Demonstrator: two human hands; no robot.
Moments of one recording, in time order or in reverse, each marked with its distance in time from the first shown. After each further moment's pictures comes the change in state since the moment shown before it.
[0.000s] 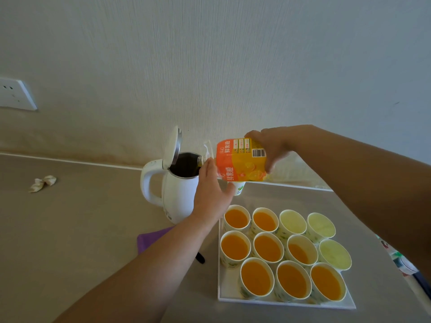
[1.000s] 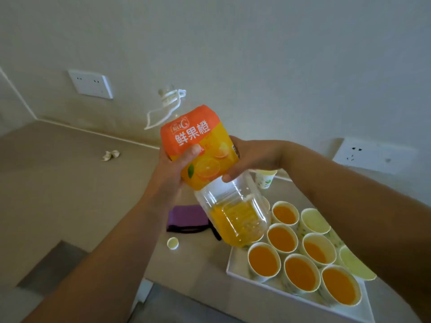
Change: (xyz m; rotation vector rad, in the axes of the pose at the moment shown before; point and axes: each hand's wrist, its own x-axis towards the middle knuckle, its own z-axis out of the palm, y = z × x) left_hand -0.063 0.022 -0.102 -0.808 0.179 -0.043; right_hand -0.034 -0.083 0.015 0.942 -0.257 -0.603
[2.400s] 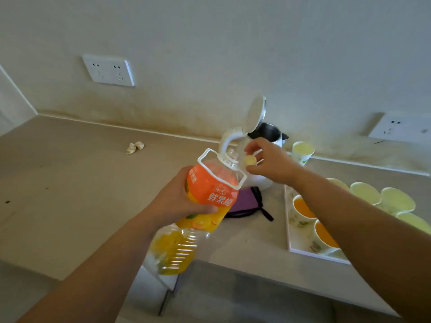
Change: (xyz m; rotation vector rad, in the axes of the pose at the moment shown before) left_hand -0.033 -0.004 -0.187 0.714 -0.281 -0.249; right_hand 0.078 -0.017 0.121 -0.144 0.683 0.069
